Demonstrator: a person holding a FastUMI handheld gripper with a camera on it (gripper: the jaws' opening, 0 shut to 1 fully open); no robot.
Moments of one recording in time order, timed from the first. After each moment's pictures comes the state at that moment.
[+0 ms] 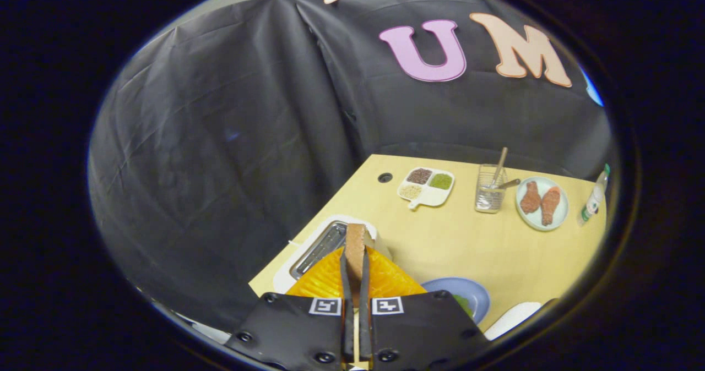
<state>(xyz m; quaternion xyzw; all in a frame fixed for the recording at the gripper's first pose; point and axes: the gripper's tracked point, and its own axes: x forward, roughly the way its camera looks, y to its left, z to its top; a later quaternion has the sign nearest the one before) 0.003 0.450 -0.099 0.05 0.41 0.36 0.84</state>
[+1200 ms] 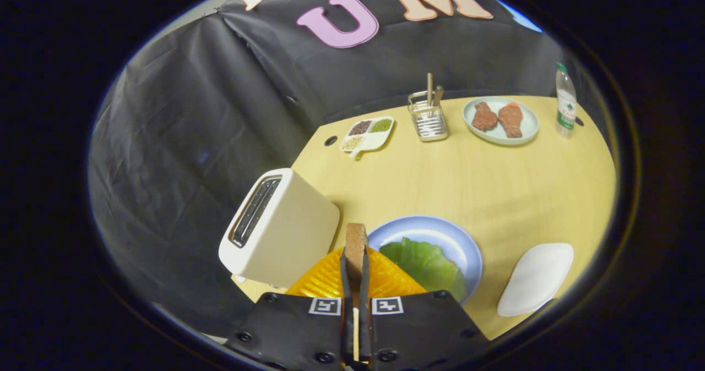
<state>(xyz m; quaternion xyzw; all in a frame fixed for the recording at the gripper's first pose) -0.025 0.346 -0.222 0.13 0.50 0.26 0.82</state>
